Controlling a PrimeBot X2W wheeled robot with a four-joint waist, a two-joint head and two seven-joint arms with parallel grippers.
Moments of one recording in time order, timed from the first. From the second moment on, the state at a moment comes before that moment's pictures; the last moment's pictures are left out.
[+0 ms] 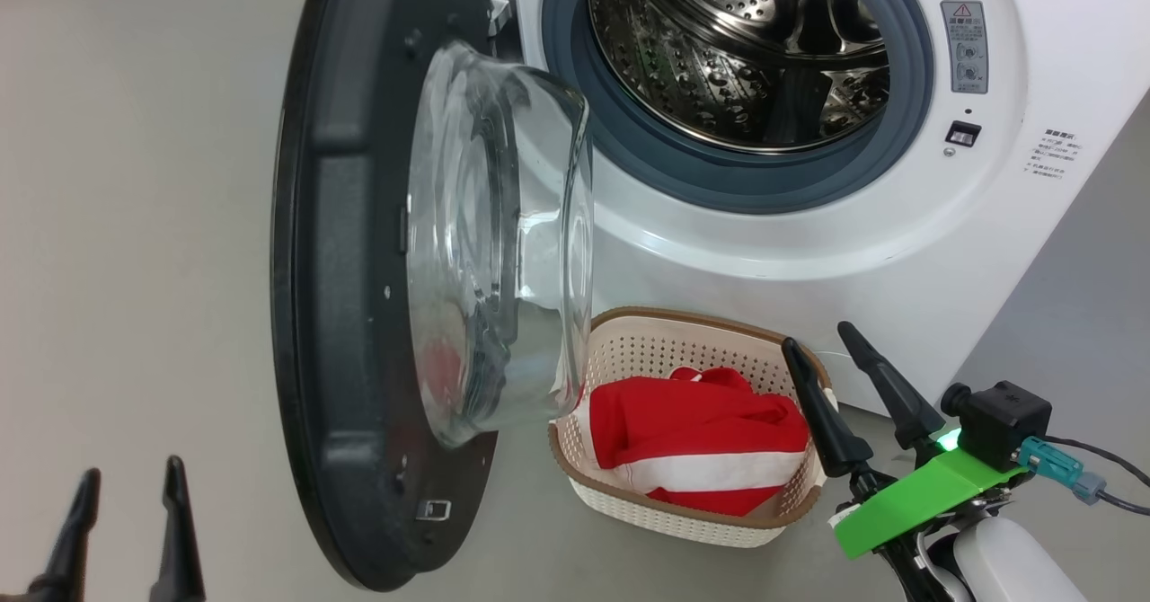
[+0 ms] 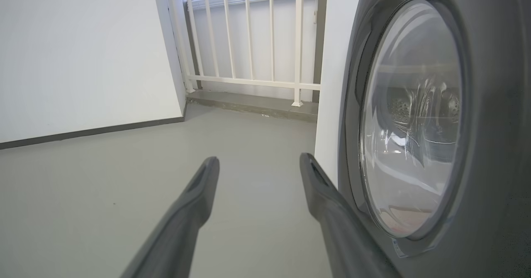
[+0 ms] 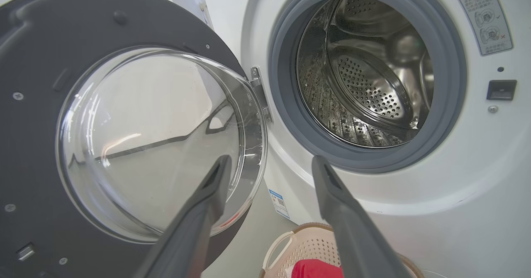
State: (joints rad) left arm 0.12 0.22 -0.01 -0.02 -0.35 0.06 -0.24; right arm -0.23 -0.22 0.27 0.23 0.52 0.13 -0.26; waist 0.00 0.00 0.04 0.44
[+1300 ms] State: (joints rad) left arm -0.35 0.24 0.29 -0.09 -1.36 0.27 0.53; right arm -0.23 -0.22 0.25 0.23 0.52 0.13 -0.26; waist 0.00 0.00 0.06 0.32
